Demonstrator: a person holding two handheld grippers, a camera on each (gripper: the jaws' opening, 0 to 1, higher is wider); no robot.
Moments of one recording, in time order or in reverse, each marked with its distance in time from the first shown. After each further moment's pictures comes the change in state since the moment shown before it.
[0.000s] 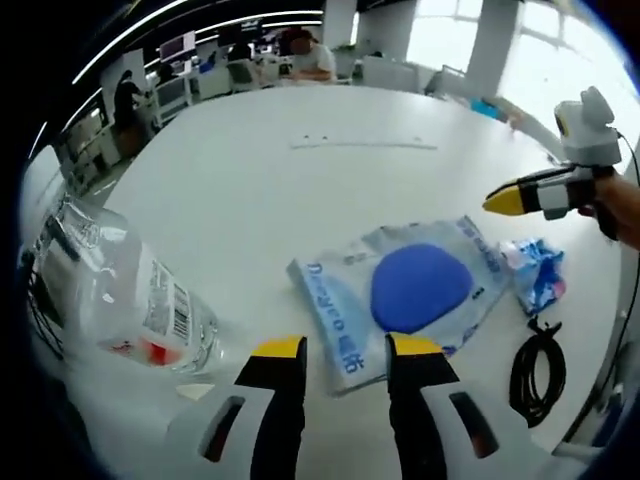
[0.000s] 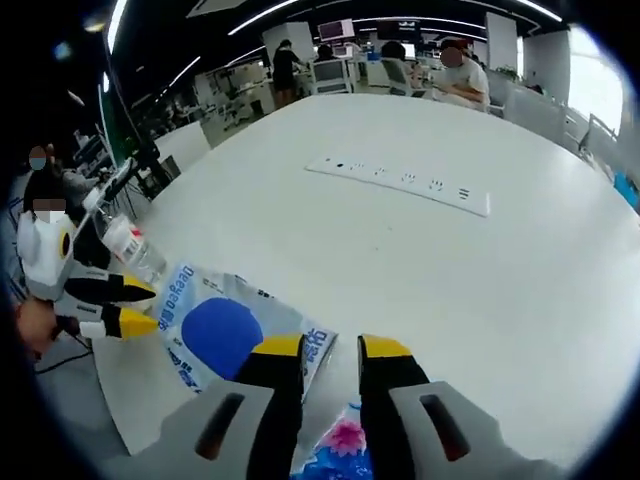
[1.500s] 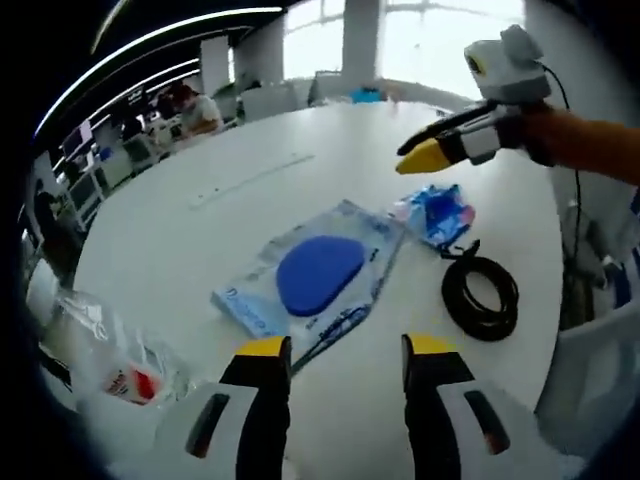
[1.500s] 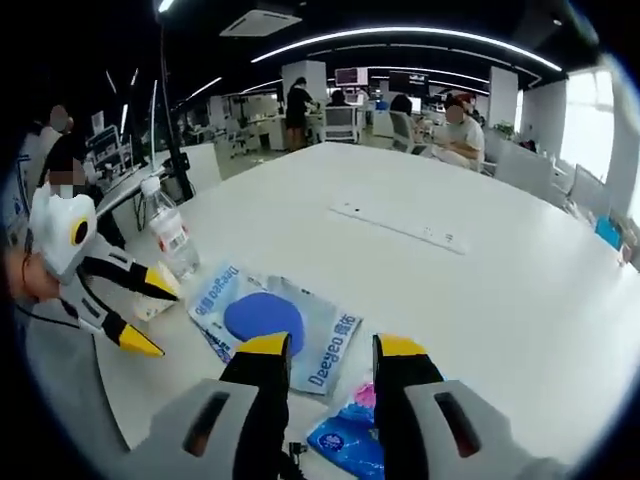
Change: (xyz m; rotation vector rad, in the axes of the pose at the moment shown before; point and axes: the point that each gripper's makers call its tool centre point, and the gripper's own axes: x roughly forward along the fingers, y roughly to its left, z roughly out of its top) left arm -0.040 -0.059 -0.025 0.494 -0.075 -0.280; right arm -0.066 0.030 -0.008 -0.132 -0.204 -0.062
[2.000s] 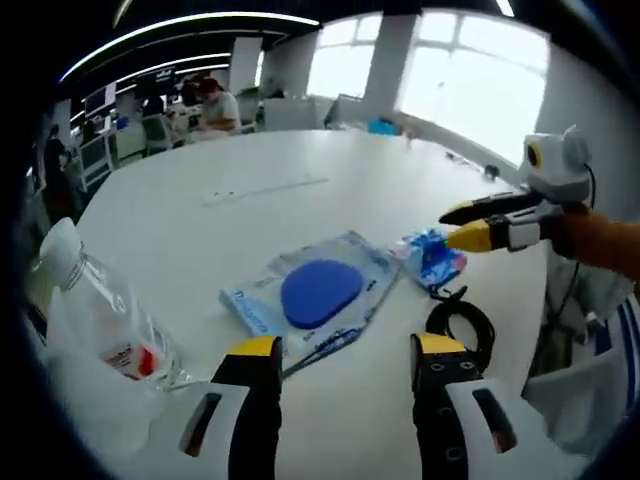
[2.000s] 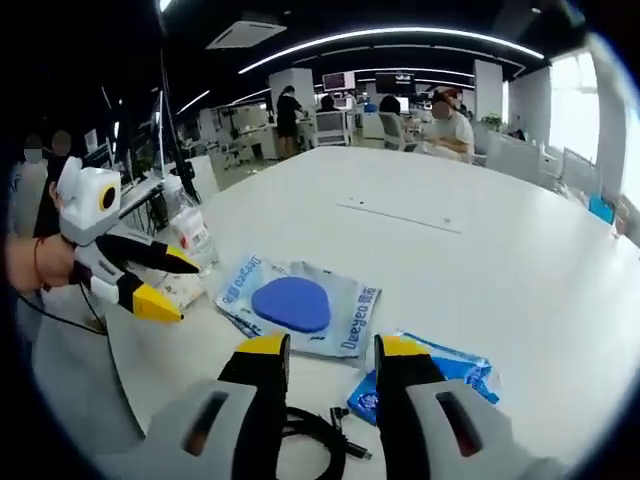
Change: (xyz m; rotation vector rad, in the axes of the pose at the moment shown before) left arm -0.024 0.009 0.016 -0.215 -0.114 -0.024; right arm -0.033 0.029 -0.016 0.061 -0.042 -0.011
